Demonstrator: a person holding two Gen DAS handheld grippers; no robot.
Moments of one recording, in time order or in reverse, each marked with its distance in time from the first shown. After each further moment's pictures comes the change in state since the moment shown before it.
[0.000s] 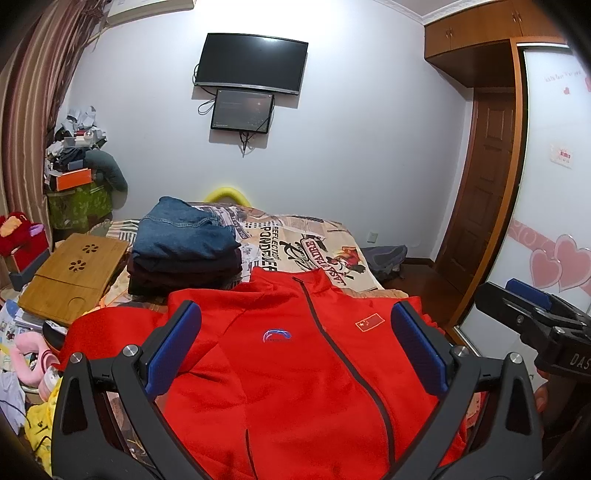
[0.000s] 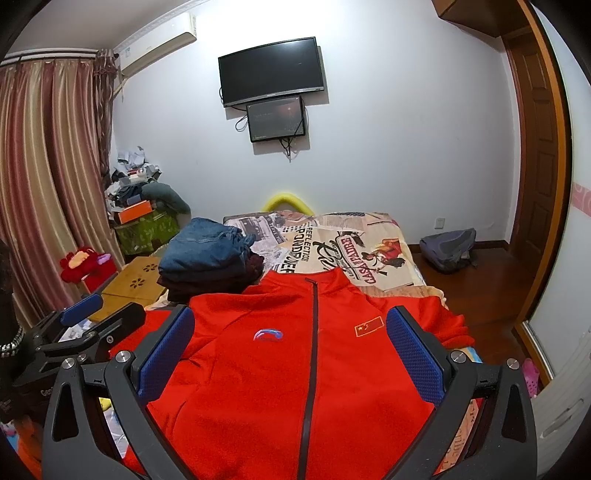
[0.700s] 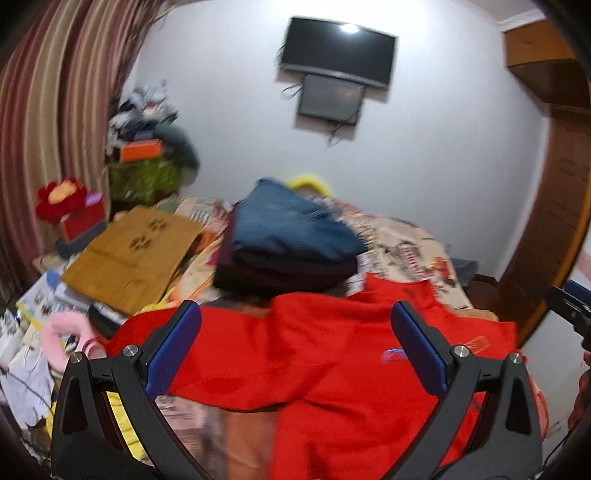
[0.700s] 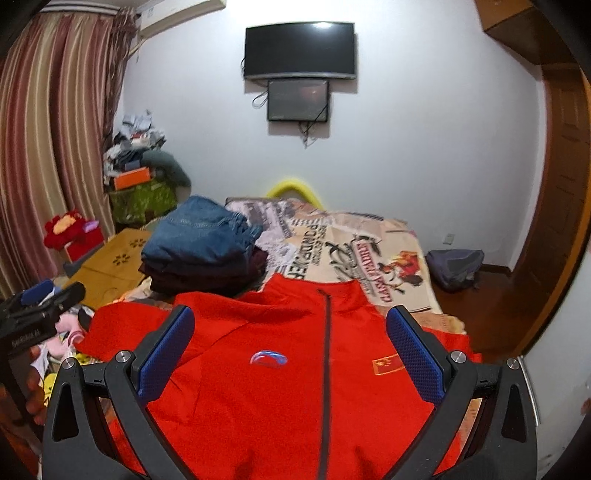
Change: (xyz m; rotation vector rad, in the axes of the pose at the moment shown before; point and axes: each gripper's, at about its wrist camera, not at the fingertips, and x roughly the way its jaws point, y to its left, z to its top) left arm 0.062 0.169 0.000 -0.155 0.048 0.269; right arm 0.100 0.049 0.012 -0.160 0.073 -0.014
